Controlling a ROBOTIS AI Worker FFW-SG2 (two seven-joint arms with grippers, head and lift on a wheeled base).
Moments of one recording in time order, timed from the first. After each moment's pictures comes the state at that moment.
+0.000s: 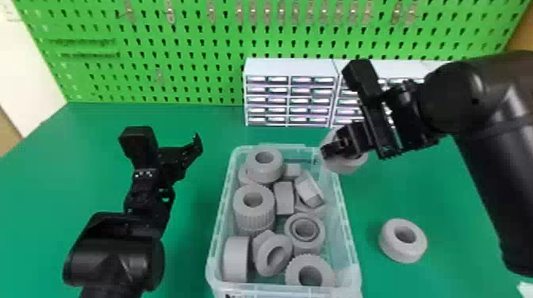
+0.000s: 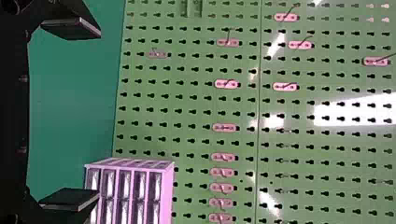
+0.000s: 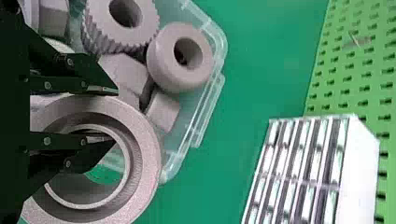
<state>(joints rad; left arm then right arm) -0.14 0.10 -0.06 -1.48 0.14 0.01 0.10 -0.70 -0.22 0.29 -1.64 -0.52 1.57 0.05</state>
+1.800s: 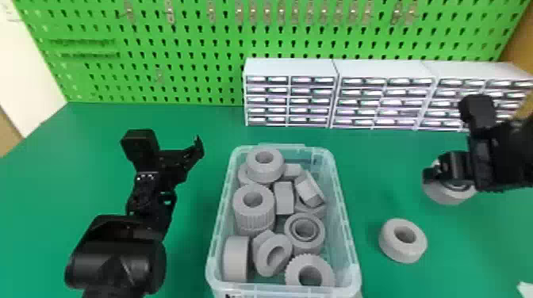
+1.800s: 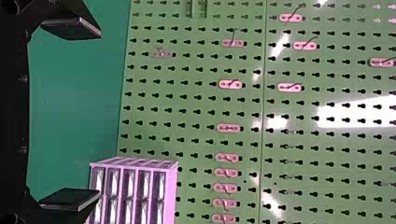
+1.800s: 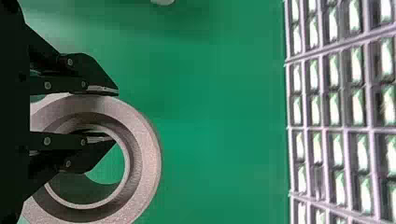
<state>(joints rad) -0.14 0.10 -0.07 -1.47 0.15 0.01 0.11 -0.52 -0.31 -0.08 -1.61 -0.27 1.57 0.05</state>
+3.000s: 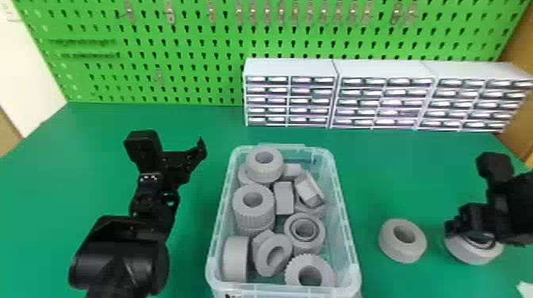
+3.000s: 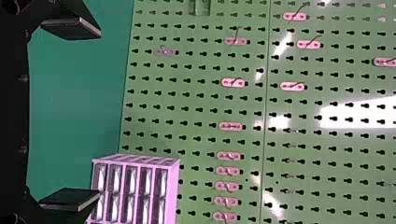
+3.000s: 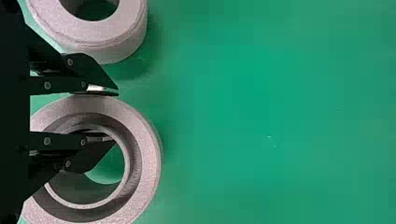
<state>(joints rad) -0.14 0.09 -0.08 -1.47 0.16 0.01 0.12 -0.42 -0.32 -0.18 -1.46 -0.24 1.57 0.05</state>
